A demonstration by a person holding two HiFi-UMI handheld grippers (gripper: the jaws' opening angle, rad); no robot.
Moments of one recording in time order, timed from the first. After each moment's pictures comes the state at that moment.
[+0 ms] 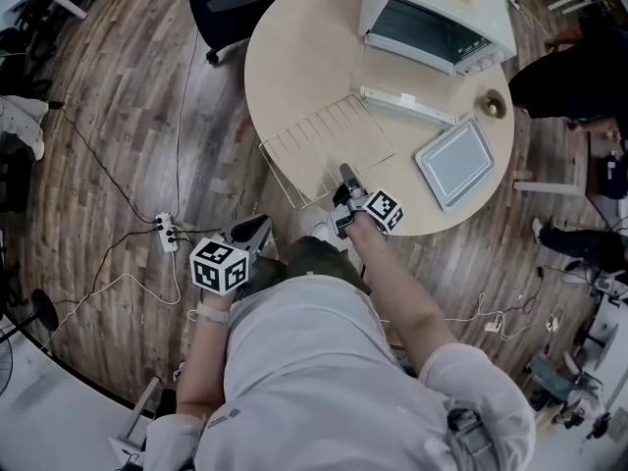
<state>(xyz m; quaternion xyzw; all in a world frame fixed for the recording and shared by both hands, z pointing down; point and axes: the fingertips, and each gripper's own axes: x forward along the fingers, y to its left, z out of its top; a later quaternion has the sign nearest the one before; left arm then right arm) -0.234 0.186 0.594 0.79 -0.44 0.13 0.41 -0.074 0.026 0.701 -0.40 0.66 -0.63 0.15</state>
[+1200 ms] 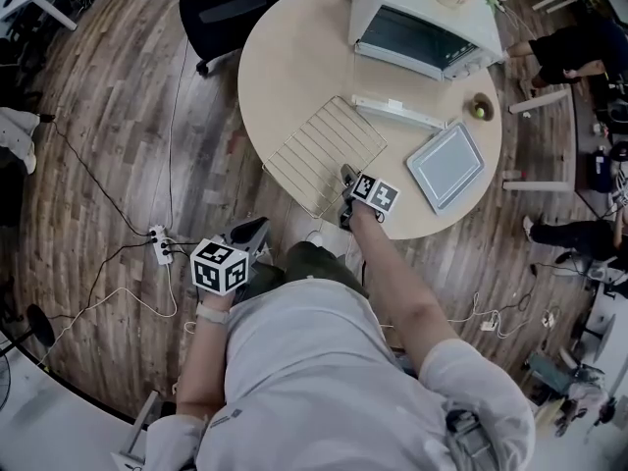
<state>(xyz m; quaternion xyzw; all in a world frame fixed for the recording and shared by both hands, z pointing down) -0.239 0.171 0.594 0.80 -0.42 0.13 0.41 -0.032 -0.004 0.738 -0.54 0.67 -0.48 -0.18</state>
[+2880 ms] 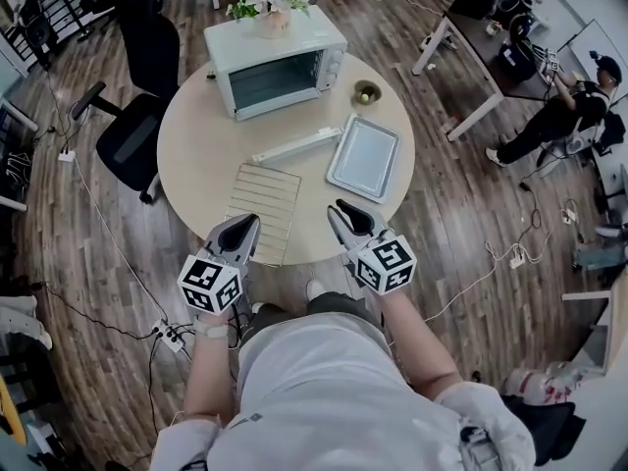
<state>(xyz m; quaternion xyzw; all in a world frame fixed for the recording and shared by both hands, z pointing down) -0.115 0.063 0.436 0.95 -0.27 0.09 0.17 0.031 0.094 0.437 -0.55 0.82 -0.14 -0.06</state>
